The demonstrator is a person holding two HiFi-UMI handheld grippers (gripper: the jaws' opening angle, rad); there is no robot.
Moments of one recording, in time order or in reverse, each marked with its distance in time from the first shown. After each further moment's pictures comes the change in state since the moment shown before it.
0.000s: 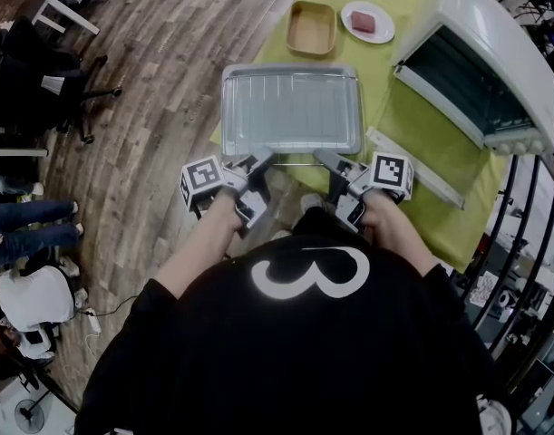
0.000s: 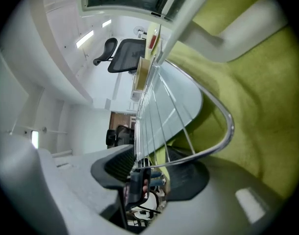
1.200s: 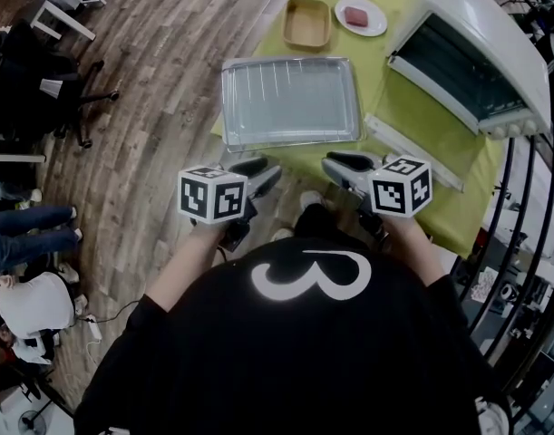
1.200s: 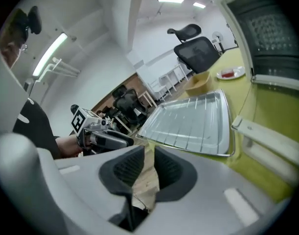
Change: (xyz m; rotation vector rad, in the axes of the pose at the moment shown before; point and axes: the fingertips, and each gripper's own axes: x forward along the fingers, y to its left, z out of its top) left arm -0.043 -0.040 -0.051 1.058 0.313 0.179; right arm -0.037 0.059 -0.043 -0.857 0.177 -0.122
